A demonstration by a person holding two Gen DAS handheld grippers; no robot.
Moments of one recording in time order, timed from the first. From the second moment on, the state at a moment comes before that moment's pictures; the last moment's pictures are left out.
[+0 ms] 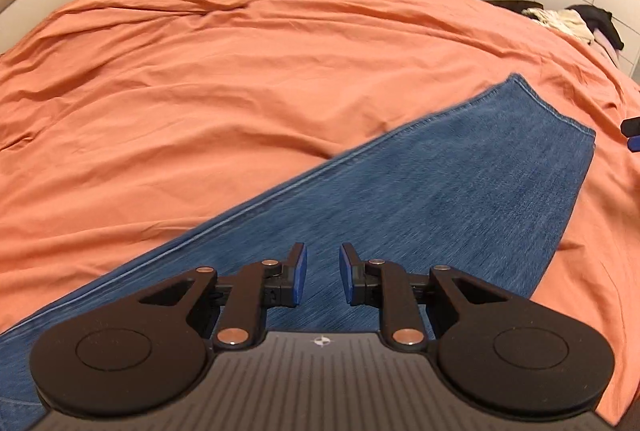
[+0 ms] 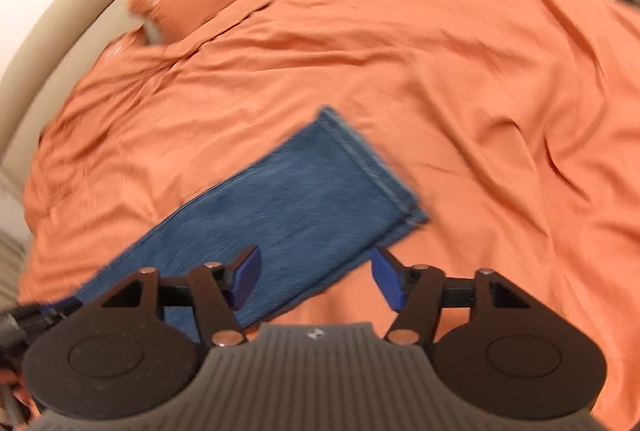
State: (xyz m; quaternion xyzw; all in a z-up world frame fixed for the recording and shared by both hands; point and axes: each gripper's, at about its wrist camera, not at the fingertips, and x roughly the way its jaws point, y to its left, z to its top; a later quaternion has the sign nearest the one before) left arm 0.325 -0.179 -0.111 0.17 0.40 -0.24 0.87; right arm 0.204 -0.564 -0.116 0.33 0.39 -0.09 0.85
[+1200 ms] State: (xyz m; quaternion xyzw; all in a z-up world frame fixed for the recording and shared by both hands) left arm 0.368 -0.133 -0.120 0.11 0.38 -0.18 0.90; right arm 0.234 -0.568 -0.101 0.36 0.27 -0.05 0.89
